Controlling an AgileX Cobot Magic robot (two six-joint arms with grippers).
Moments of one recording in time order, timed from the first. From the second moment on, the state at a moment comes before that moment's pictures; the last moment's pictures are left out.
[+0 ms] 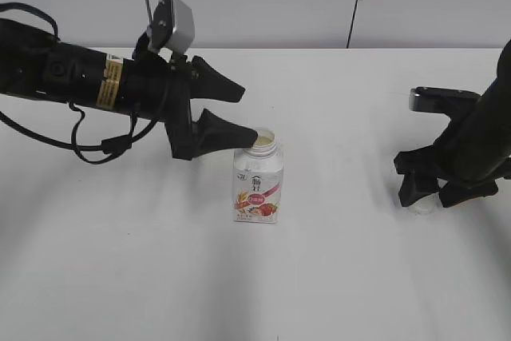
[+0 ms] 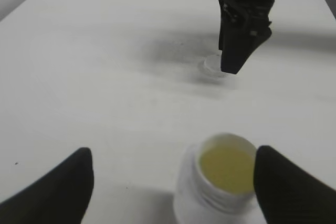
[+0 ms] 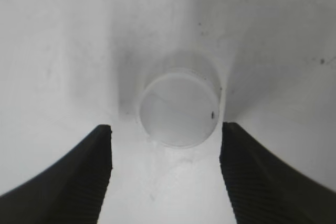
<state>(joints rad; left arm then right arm) -0.29 1.97 -1.10 1.65 -0.93 -0.89 0.14 1.88 -0.96 0.29 0.61 -0.17</state>
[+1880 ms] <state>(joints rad) -0.19 1.69 -1.10 0.86 0.35 -0.85 0.14 1.75 -1.25 0.24 1.02 -0.17</state>
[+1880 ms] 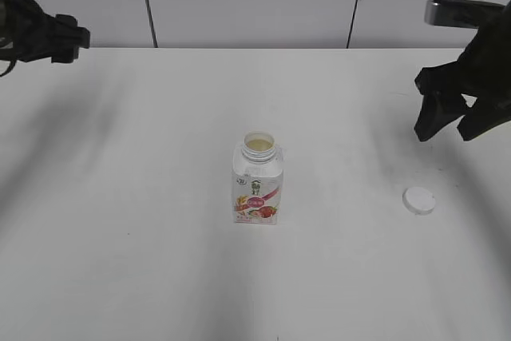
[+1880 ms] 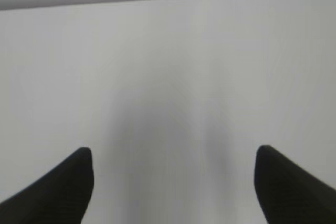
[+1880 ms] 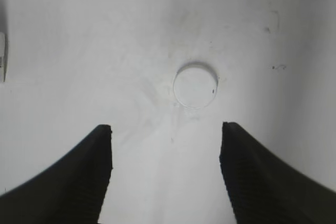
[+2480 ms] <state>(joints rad) -0.26 1.63 -1.19 0.33 0.71 -0.45 0.14 1.74 -1.27 0.24 1.17 -0.17</state>
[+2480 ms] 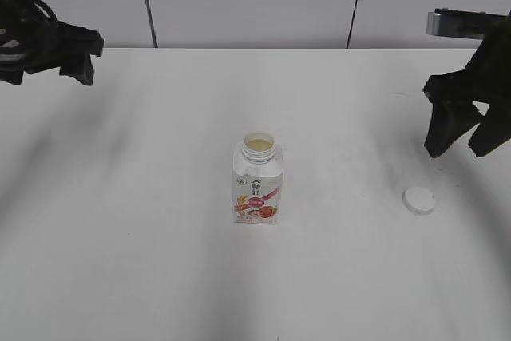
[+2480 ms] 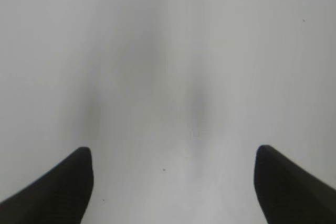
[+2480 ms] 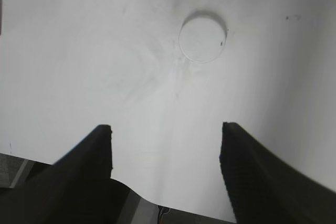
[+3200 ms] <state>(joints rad) -0.26 1.62 -1.28 0.11 1.12 -0.23 0.14 1.60 -1.32 0.24 1.21 -0.08</state>
